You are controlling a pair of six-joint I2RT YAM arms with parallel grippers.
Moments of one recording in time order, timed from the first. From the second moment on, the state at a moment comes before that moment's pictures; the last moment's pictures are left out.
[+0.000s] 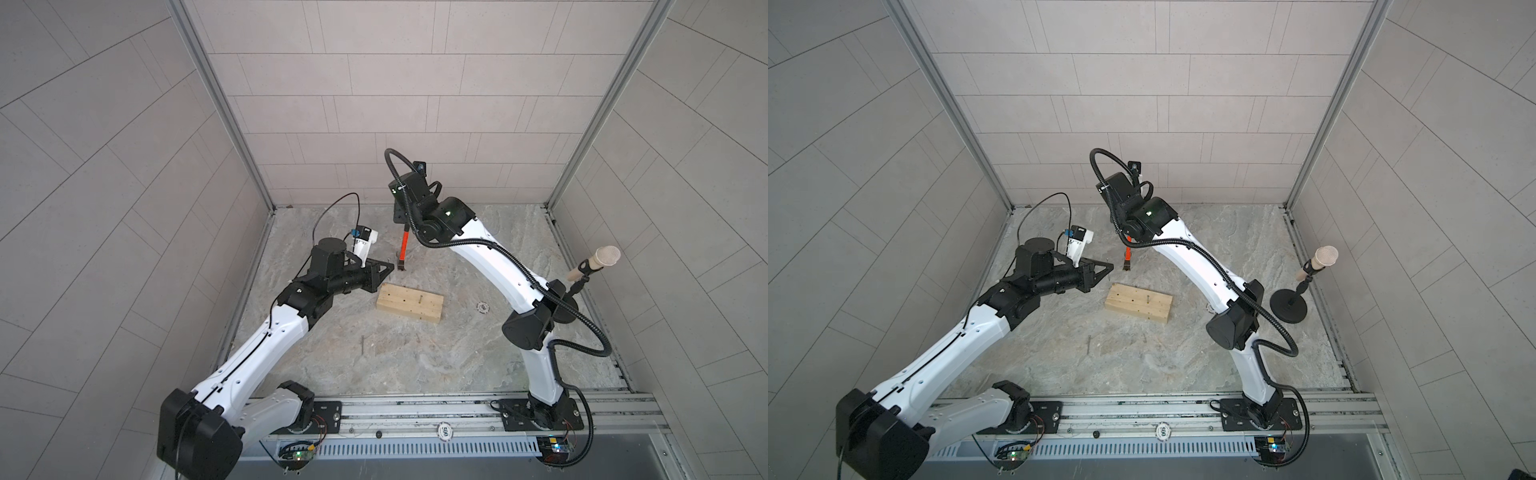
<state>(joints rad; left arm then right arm) -0.44 1.10 0.91 -0.26 0.51 -0.37 0.76 2.08 2.41 -0.98 0.57 0.58</state>
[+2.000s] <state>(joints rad) -0.58 1.02 0.54 -0.47 0.21 -0.60 0.76 1.94 2.18 -1.02 0.64 0.61</state>
